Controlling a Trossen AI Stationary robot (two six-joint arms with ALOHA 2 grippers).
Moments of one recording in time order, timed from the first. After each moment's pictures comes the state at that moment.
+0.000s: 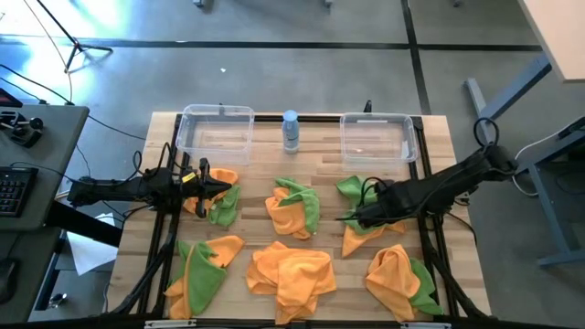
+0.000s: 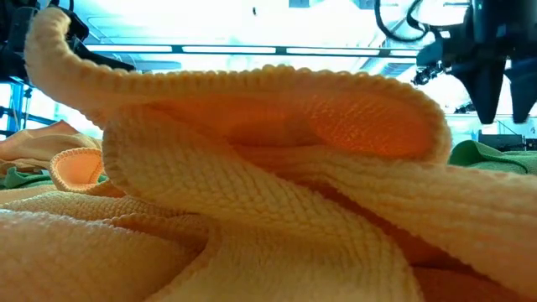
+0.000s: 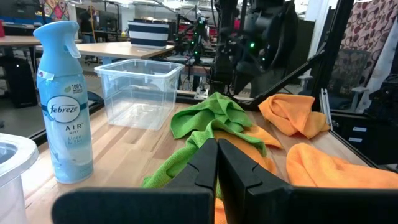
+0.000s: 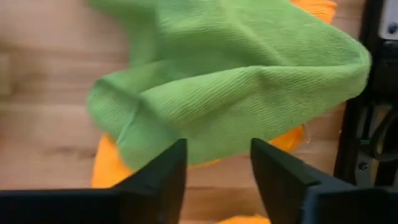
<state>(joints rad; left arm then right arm) -0.02 0.03 0.01 0.03 -0.12 -0.08 0.35 1.39 1.03 -1.31 0.11 1.88</state>
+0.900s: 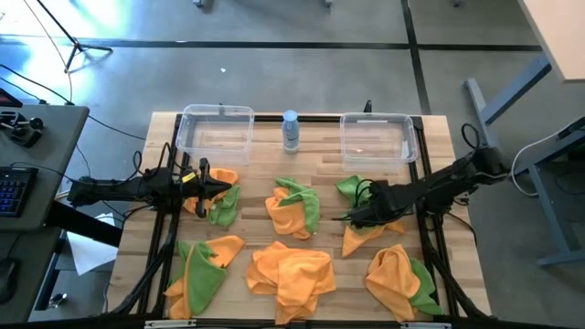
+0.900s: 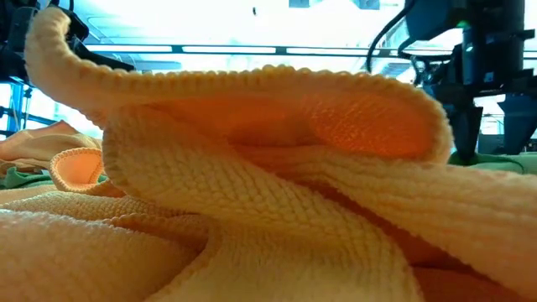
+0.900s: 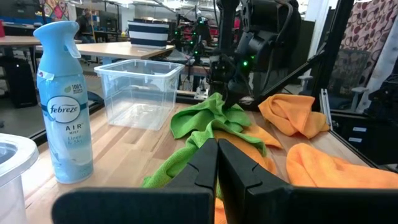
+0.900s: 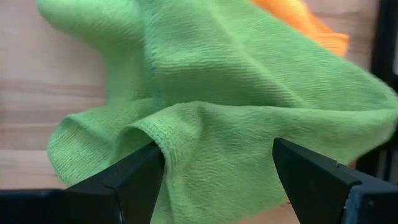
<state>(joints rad) -0.02 0.03 0.01 0.03 -0.12 -0.08 0.30 1.49 0.93 -1.17 0.18 1.78</state>
